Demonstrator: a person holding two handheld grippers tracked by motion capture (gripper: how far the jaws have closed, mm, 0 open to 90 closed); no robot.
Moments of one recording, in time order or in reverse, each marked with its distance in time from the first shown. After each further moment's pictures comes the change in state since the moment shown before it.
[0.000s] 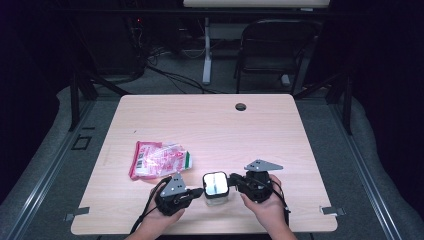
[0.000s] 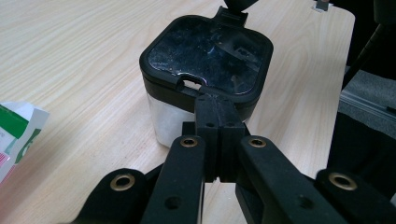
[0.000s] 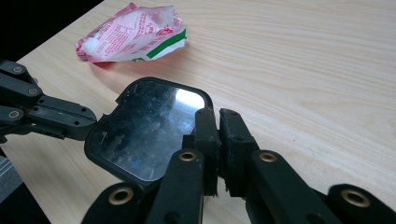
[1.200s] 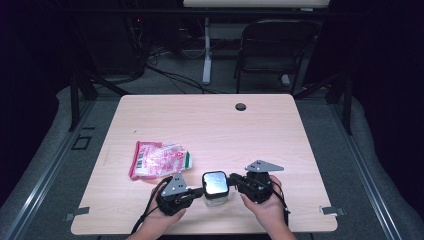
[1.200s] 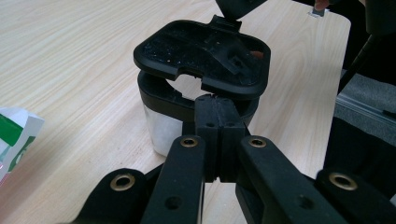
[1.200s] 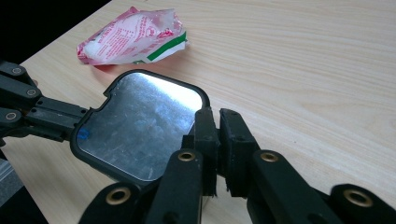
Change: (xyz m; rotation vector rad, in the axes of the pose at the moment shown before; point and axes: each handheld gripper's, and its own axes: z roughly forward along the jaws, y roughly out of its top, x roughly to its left) left arm -0.002 0.003 0.002 -0.012 -0.006 -0.006; right arm -0.001 -0.002 0.000 -0.015 0.004 0.002
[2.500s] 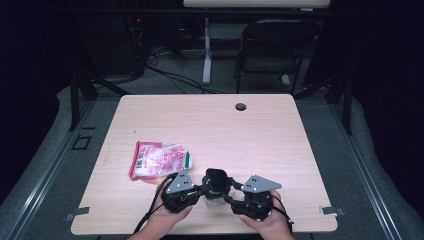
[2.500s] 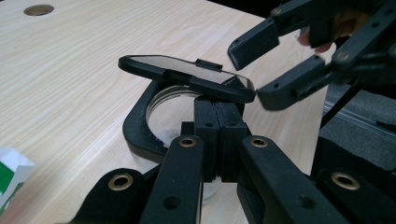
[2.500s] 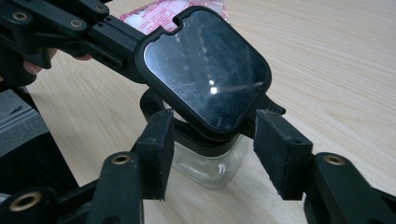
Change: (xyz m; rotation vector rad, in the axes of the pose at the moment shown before) left arm -0.011 0.025 0.001 -0.032 -0.013 0.006; right arm 0.023 -0.024 -0.014 -0.028 0.062 -0.224
